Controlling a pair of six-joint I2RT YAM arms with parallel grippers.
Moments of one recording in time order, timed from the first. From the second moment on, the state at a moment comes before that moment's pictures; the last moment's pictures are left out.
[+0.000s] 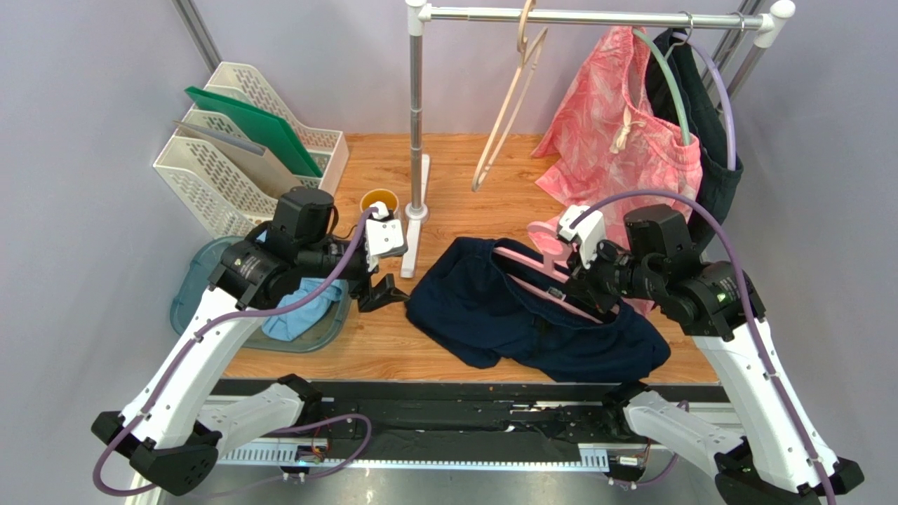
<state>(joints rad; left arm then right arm) -0.54 1.01 1.30 -0.95 0.66 0.56 0.49 0.92 1.36 -1.20 -0.31 -0.35</state>
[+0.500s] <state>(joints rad) -0.54 1.02 1.30 -0.91 0.66 0.50 0.17 1.18 1.80 -1.33 -0.23 -0.08</state>
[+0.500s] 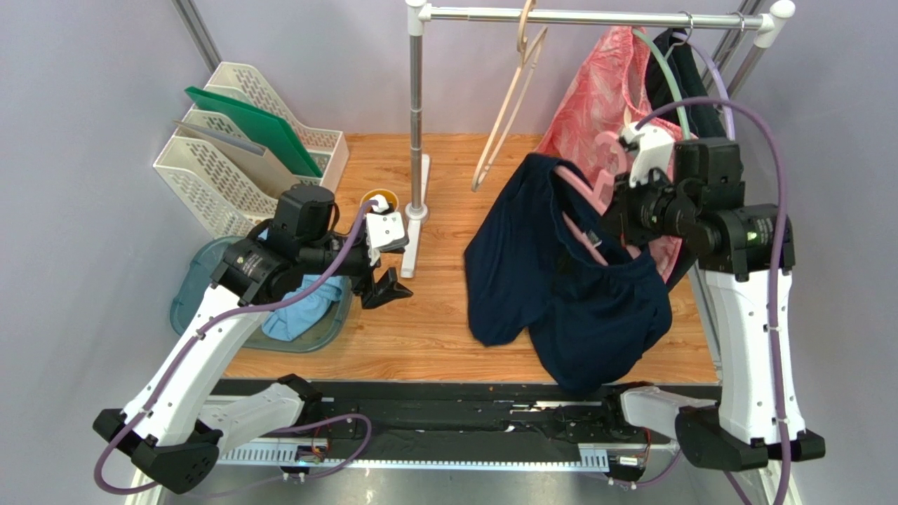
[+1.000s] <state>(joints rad) -0.54 1.00 1.30 -0.89 0.65 0.48 0.01 1.54 2.28 -1.23 -0.28 0.00</state>
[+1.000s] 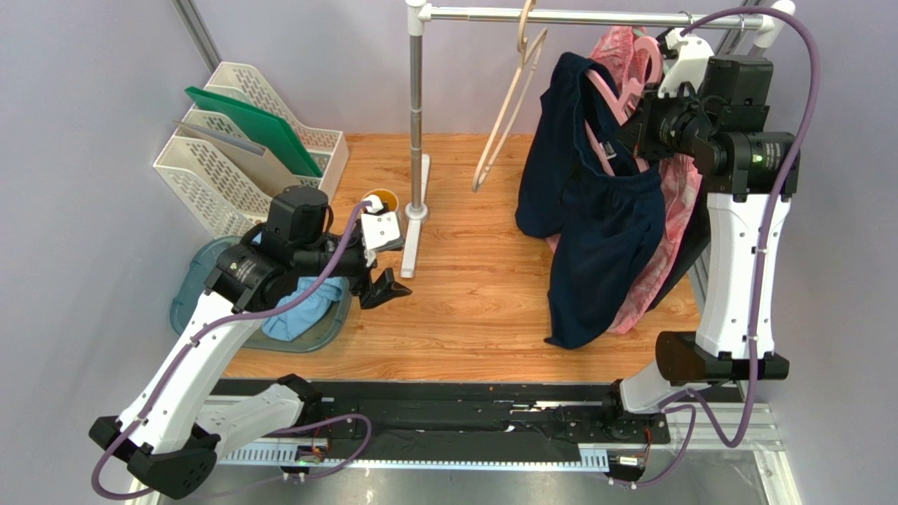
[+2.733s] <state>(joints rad) -0.29 1.04 1.25 -0.78 0.67 0.16 -0.09 1.64 2.29 -0.88 -0.28 0.10</state>
